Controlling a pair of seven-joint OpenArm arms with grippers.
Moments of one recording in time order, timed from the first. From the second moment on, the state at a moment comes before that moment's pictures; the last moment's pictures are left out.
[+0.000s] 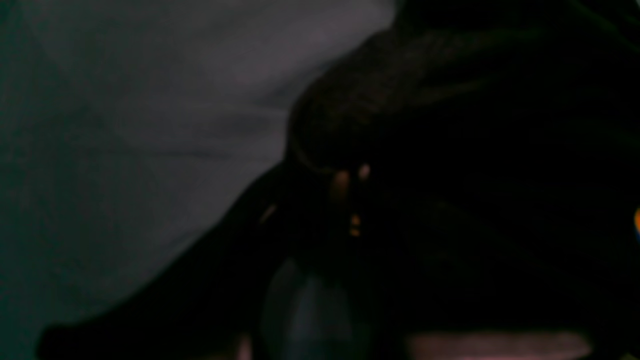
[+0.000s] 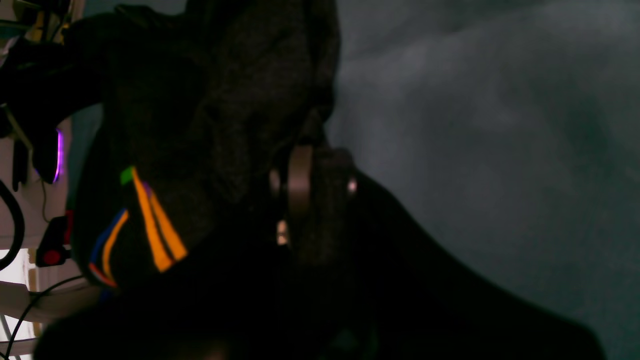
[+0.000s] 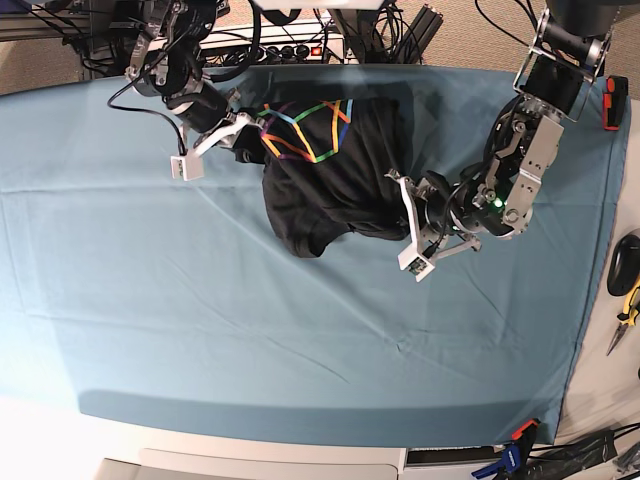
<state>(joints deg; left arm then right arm) -11.6 -21.7 24.6 90.2 -33.7 -15.3 56.8 -17.9 -6.7 26.4 100.0 37.6 28.5 -58.1</state>
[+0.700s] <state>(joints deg) -10.4 -21.5 24.7 90.2 -24.1 -10.6 53.4 -11.2 -1.1 26.8 99.7 29.1 34.2 -57.8</state>
